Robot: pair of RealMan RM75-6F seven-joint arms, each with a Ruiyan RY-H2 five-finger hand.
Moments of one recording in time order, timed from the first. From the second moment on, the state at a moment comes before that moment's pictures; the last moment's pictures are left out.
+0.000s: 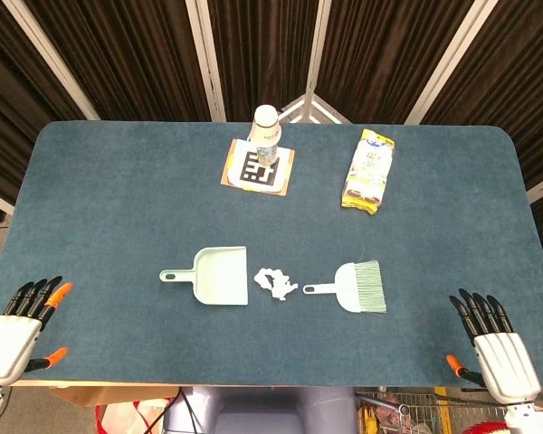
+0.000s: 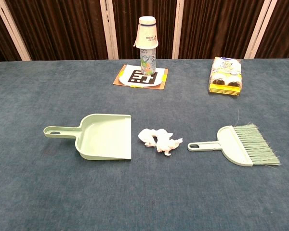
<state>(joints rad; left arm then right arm) -0.06 -1.07 0.09 -1.70 1.67 1.46 0.12 0.00 -1.13 -0.07 -1.63 -1.70 1.53 -0.07</state>
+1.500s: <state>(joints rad) -0.07 -1.07 0.09 -1.70 1.66 1.44 0.15 0.36 -1.31 0.13 -1.73 -1.49 1.12 -0.38</state>
